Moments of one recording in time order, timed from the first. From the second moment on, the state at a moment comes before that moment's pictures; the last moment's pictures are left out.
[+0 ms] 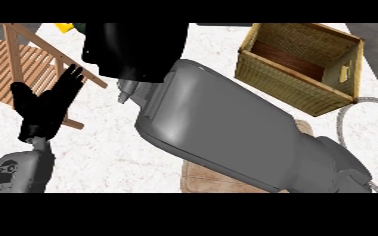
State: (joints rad) left arm -0.22 0.25 0.17 -1.39 0.04 -0.09 0.24; right arm -1.35 -0.01 0.50 -1.30 0.88 -0.34 1.21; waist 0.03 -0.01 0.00
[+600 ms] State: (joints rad) left arm -0.19 0.25 0.18 -1.41 0.04 -0.09 0.23; right arm -1.48 -0.09 0.27 -1.02 0.98 -0.28 1.15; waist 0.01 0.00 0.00
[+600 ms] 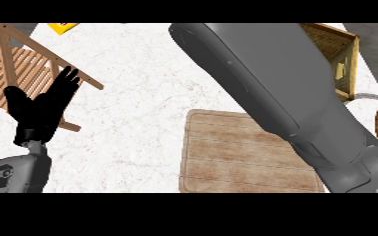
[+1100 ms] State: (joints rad) left arm -0.18 0.25 0.19 -1.42 0.04 -0.09 0.24; right arm -1.32 -0.17 0.17 -1.05 1.00 -0.25 1.07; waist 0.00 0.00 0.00
